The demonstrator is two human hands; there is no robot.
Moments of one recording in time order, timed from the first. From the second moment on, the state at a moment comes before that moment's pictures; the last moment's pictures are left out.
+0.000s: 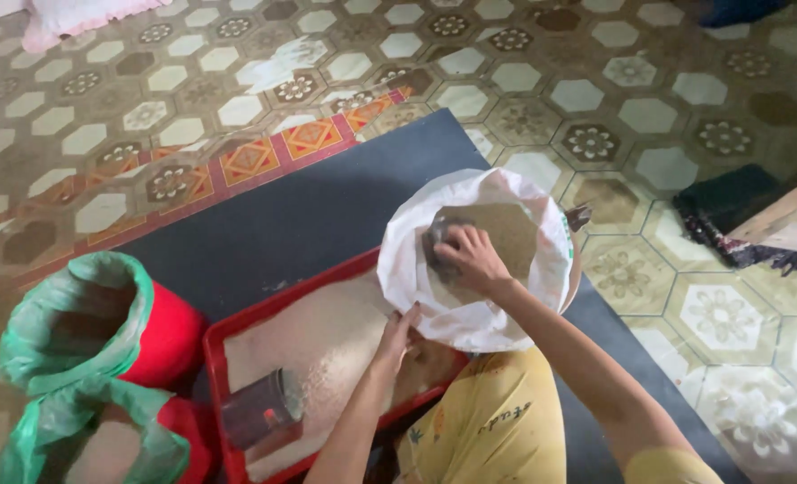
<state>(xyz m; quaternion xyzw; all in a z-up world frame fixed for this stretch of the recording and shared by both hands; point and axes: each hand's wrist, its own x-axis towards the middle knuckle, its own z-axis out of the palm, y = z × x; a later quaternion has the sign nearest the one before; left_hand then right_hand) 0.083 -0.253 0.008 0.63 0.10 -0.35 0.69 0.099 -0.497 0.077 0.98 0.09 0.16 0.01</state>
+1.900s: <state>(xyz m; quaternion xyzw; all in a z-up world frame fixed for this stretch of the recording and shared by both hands) -0.030 0.029 0.041 0.88 0.04 0.22 0.42 0.082 -0.290 0.136 0.86 0.03 0.14 -0.49</state>
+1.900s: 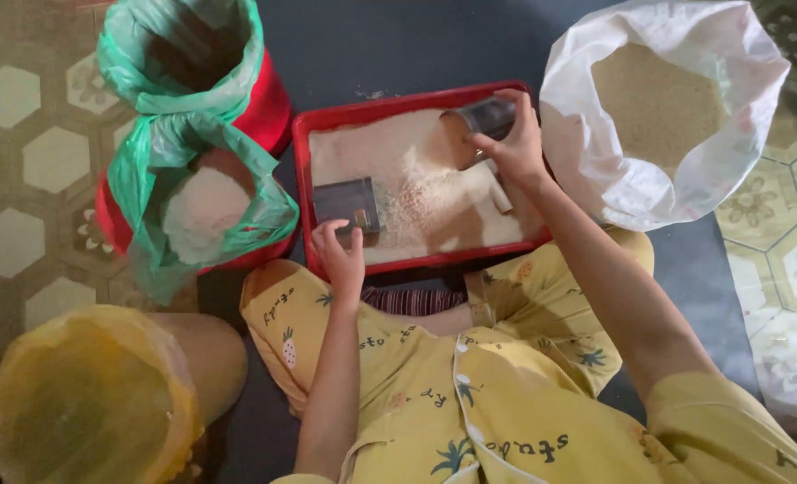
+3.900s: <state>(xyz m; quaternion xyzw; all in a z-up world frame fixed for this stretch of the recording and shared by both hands) -0.073 -0.101 -0.026 0.92 -0.19 -0.05 0.32 0.065 -0.566 0.062 0.95 -0.15 -0.17 -0.21</state>
